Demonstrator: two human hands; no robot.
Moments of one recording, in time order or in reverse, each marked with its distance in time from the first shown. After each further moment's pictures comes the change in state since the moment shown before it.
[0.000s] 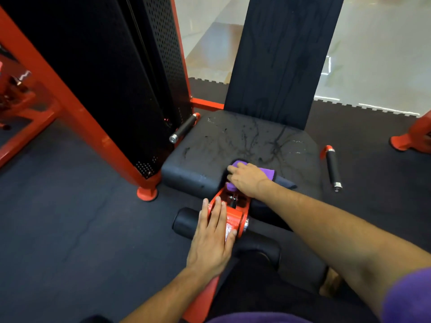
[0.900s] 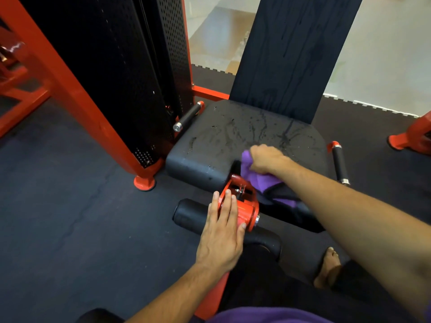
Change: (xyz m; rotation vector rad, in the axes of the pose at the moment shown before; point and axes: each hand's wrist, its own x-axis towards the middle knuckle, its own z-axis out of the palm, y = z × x) left_hand 0.000 0.001 0.000 -0.063 -0.036 -0.016; right_hand 0.013 0.026 -0.032 0.421 -0.213 0.436
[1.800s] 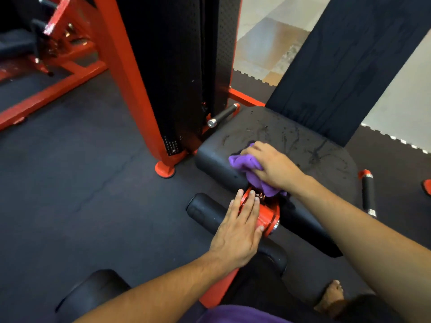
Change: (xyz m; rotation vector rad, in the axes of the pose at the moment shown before) left_hand -0.004 0.001 -0.004 0.025 0.002 0.031; right_hand -0.010 -0.032 0.002 0.208 0.382 -0.754
